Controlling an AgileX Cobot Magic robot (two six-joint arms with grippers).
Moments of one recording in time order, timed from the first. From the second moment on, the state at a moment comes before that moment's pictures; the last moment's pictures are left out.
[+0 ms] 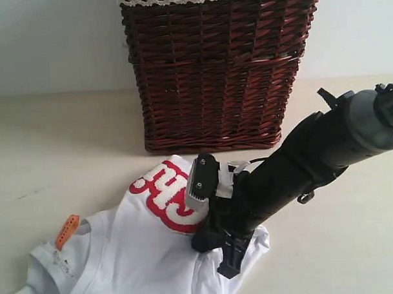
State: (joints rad) left arm 0.23 0.16 0.00 -1.13 0.19 1.07; right arm 0.52 2.01 -0.92 1.21 0.60 -1.85
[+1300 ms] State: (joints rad) left arm 0.23 0.16 0.00 -1.13 0.19 1.07; right arm 0.39 1.90 -0.92 0.53 0.64 -1.41
